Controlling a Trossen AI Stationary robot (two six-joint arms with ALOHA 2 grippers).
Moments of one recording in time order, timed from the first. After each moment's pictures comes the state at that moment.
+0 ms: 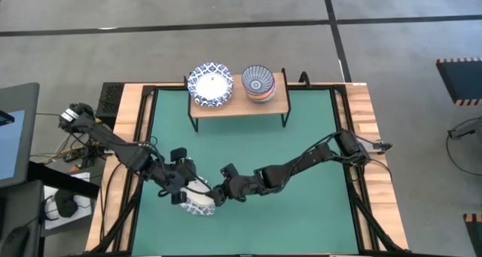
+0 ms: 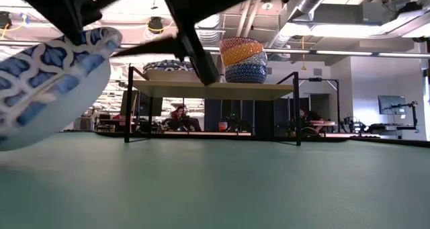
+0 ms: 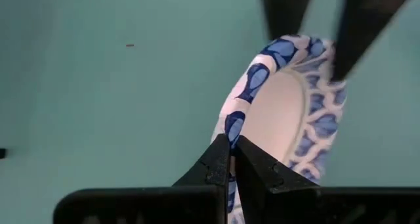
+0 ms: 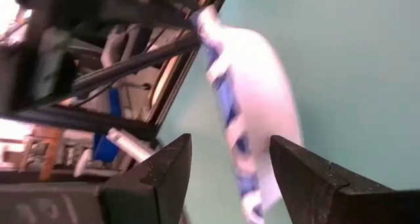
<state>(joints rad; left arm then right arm) -0.53 1.21 0.95 -0.74 -0.33 -0.56 0.33 2.11 1.48 0.21 0.25 1.23</state>
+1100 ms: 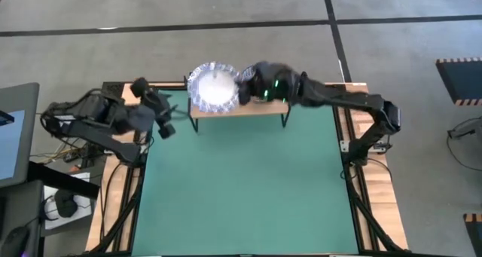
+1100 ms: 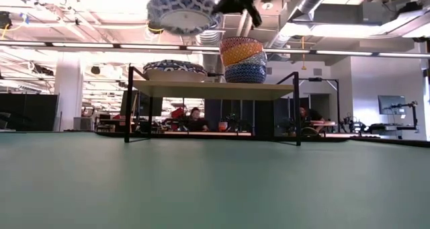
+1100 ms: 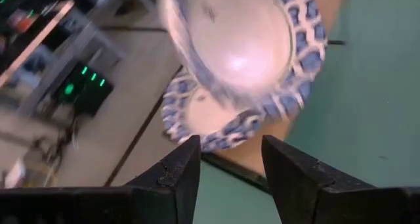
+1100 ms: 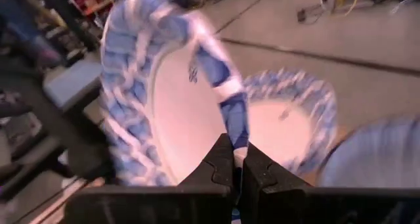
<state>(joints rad) -0.19 1.10 1.55 -1.27 -0.88 -0.20 -0.25 1.62 1.56 -0.24 0.23 0.51</state>
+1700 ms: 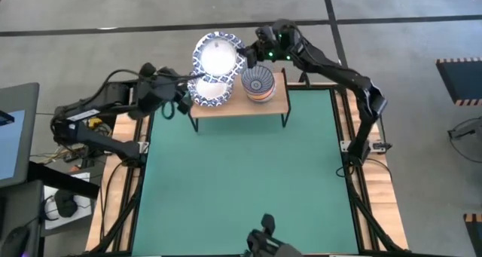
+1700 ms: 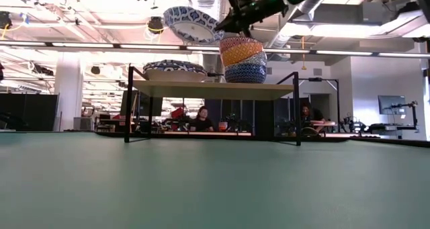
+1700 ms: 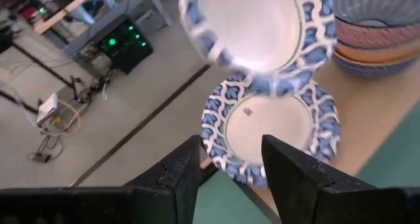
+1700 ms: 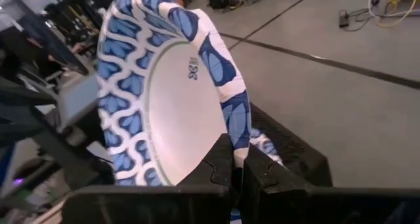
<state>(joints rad) 0.15 1.20 1.55 -1.06 -0.86 -0.19 -0.64 1.81 1.79 -0.21 -0.32 0.36</state>
